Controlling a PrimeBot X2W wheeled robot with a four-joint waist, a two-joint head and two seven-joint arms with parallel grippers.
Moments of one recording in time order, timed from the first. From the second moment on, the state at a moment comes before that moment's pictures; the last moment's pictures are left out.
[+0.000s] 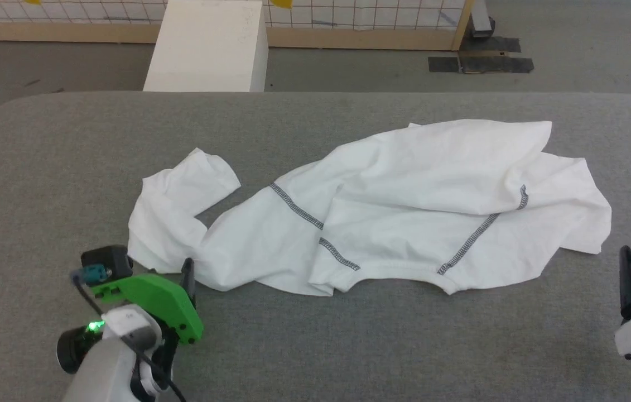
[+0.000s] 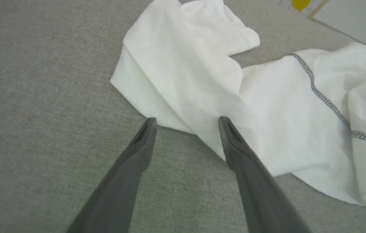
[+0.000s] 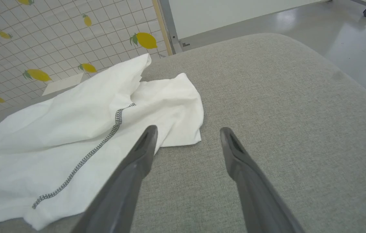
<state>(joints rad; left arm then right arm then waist) -0.19 0.20 -0.17 0.25 -0.54 0.18 0.20 -0.05 -0.05 -0.42 0.02 0.25 0.13 0.27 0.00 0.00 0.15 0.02</state>
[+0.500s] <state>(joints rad) -0.40 0.30 -0.11 0.44 -0.59 0.16 0.32 -0.09 -0.05 -0.34 0.01 0.27 0.13 0.26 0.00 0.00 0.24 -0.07</state>
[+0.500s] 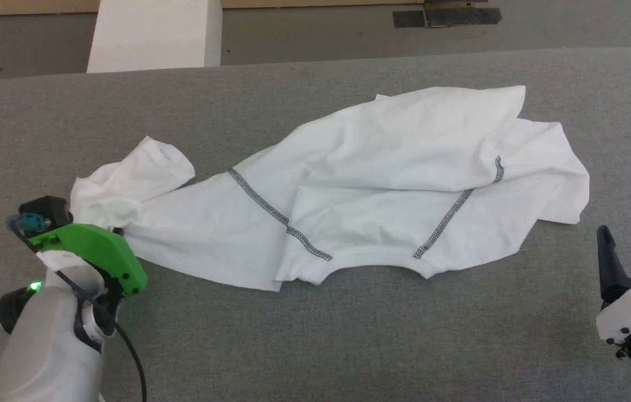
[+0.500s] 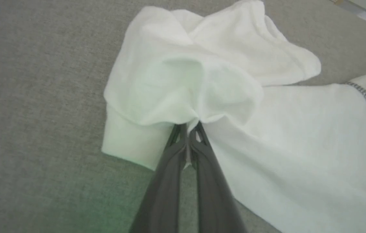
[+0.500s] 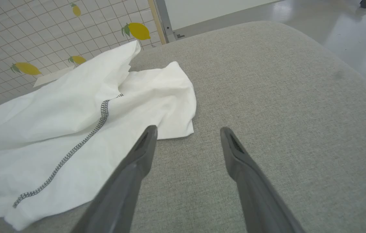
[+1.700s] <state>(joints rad) -0.25 0.23 -0.25 0.22 -0.61 0.20 0.41 -0.09 -0.05 -0.32 0.03 0.27 0.13 0.25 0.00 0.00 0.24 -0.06</state>
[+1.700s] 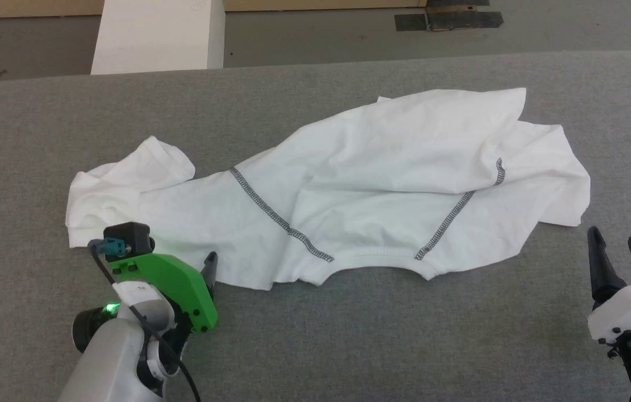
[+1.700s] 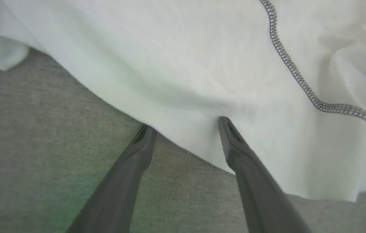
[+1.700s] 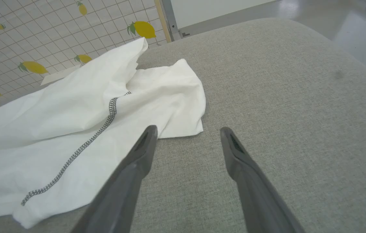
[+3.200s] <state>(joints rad) -0.24 0.25 -0.21 0.03 -0.67 0.12 0.28 -0.39 -0.08 -0.11 0.11 0.27 0.13 0.62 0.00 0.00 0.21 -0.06</state>
